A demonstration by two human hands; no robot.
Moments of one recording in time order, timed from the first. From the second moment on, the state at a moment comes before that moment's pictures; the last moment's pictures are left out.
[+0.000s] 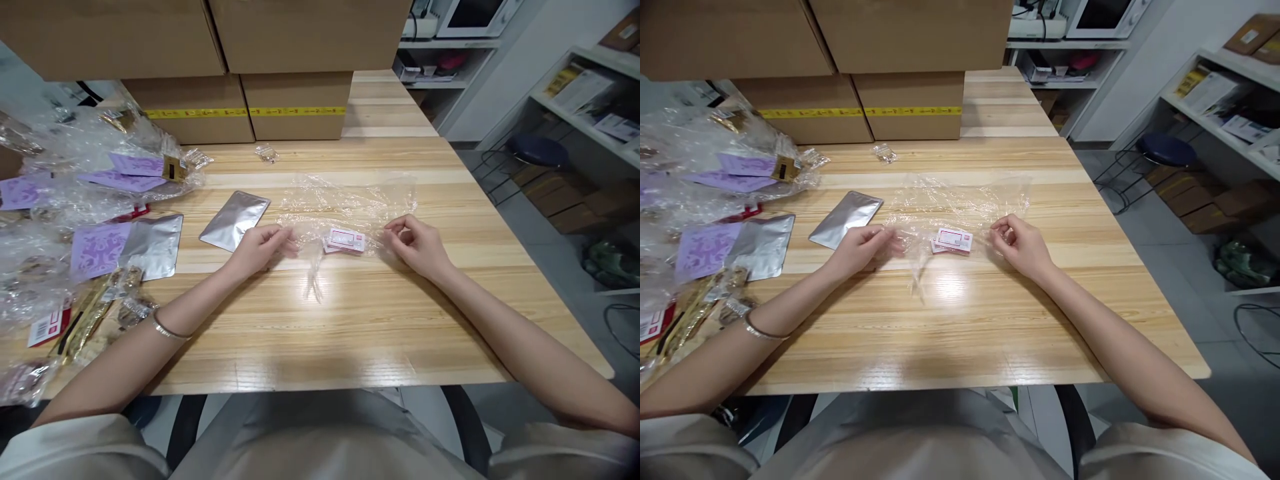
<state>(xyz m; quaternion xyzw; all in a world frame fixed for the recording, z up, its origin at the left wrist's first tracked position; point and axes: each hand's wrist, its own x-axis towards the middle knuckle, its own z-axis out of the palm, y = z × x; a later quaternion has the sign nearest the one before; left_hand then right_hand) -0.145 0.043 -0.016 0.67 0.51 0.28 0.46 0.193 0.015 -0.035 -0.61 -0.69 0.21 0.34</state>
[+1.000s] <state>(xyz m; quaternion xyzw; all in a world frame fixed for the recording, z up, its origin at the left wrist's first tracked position) -0.110 0.052 -0.038 0.94 0.28 0.19 0.04 0.163 0.036 -0.051 -0.43 -0.84 0.16 0.30</state>
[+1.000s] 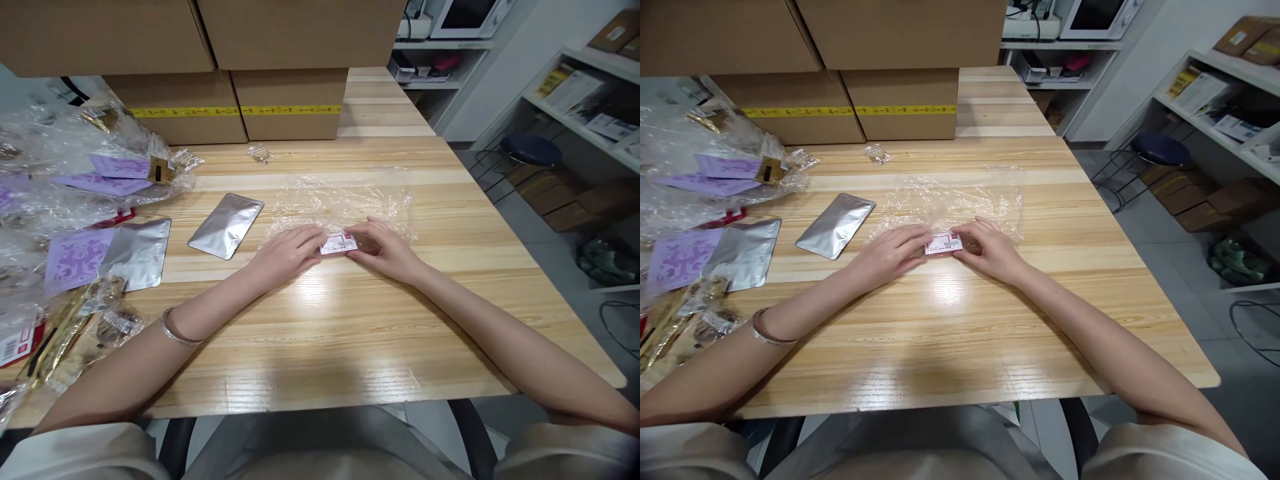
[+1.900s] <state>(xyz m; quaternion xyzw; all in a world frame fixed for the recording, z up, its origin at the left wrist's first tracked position) -0.116 0.047 -0.029 0.93 0.28 0.19 0.18 0.160 0.020 -0.043 -0.43 -0.82 0.25 0.27</state>
